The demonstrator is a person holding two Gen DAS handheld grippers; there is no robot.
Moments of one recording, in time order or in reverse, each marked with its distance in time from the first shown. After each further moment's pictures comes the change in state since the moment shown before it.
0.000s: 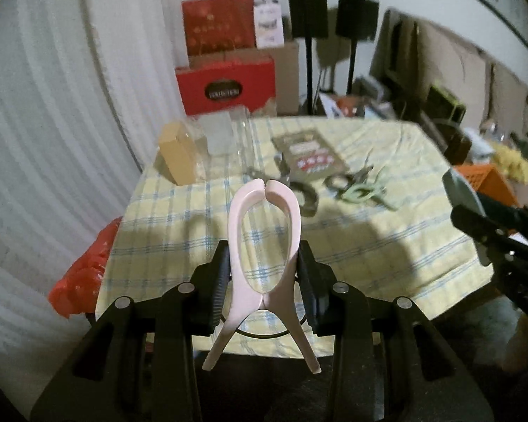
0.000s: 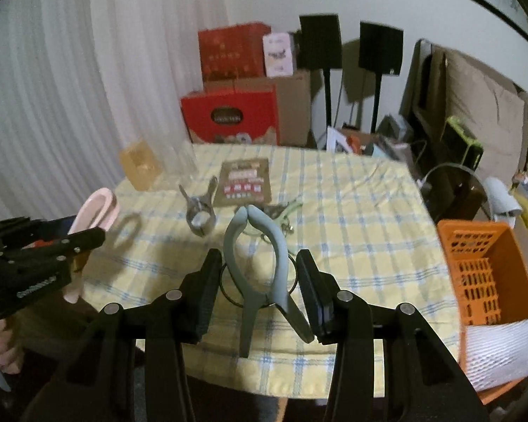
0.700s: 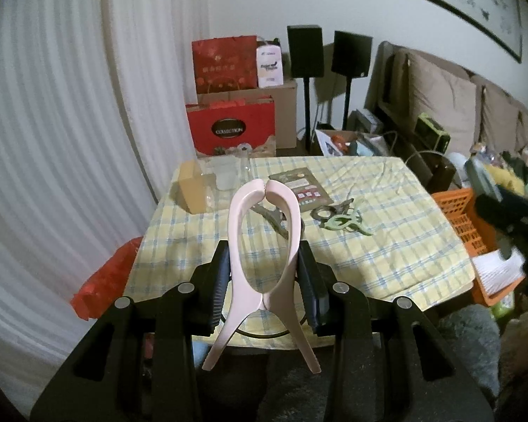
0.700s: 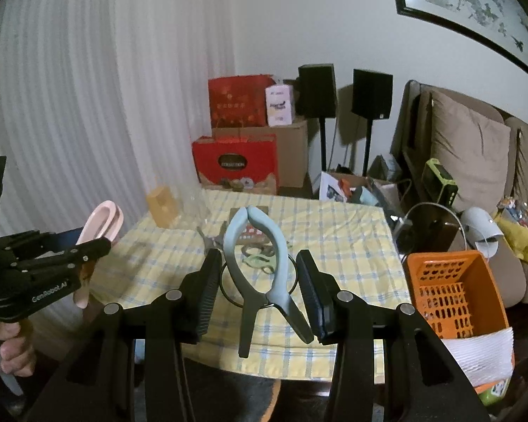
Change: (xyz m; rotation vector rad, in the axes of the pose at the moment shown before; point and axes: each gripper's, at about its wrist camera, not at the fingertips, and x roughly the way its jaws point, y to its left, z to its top) left arm -0.065 -0.007 0.003 0.031 -0.120 0.025; right arm -0.100 0.004 0.017 -0.017 -0.146 0.001
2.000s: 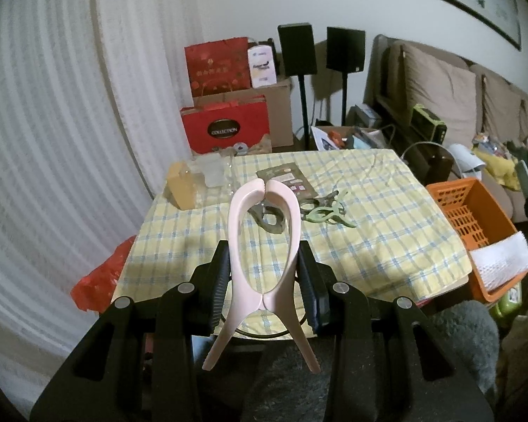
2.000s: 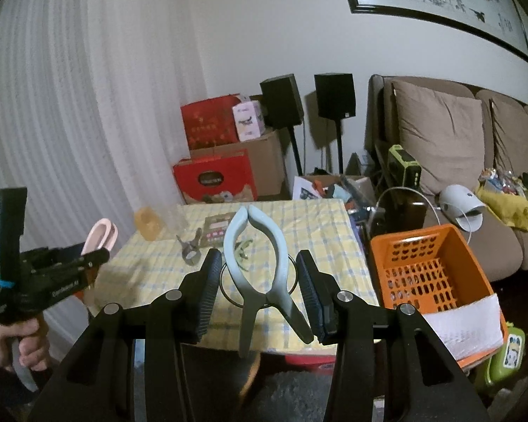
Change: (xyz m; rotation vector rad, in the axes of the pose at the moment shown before) left arm -0.011 -0.050 -0.013 0.050 -0.006 0.037; right arm -0.063 -0.074 -0.035 0.127 -0.063 -0.011
